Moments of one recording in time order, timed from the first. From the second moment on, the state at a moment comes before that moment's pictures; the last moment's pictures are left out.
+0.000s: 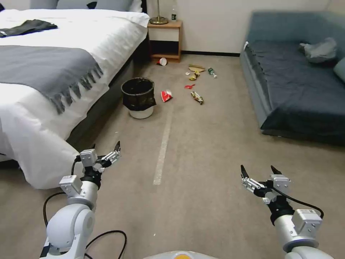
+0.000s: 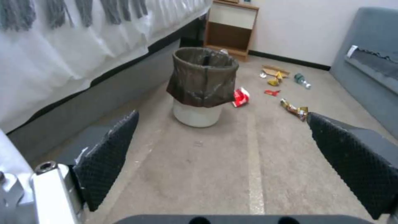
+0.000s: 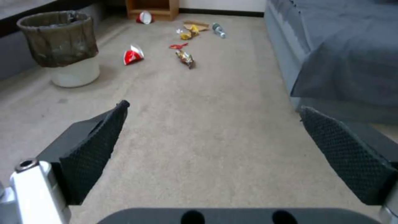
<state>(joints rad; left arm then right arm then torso) 1.51 -1.39 -0.70 -2.13 -0.39 0.22 0.00 -1.80 1.61 0.74 2.35 0.06 -0.24 -0.17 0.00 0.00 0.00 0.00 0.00</state>
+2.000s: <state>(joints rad) 1.50 -1.39 -0.71 -2.11 -0.39 0.22 -0.01 -1.80 1.61 0.74 2.30 0.06 -0.14 -0.21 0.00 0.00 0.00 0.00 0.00</state>
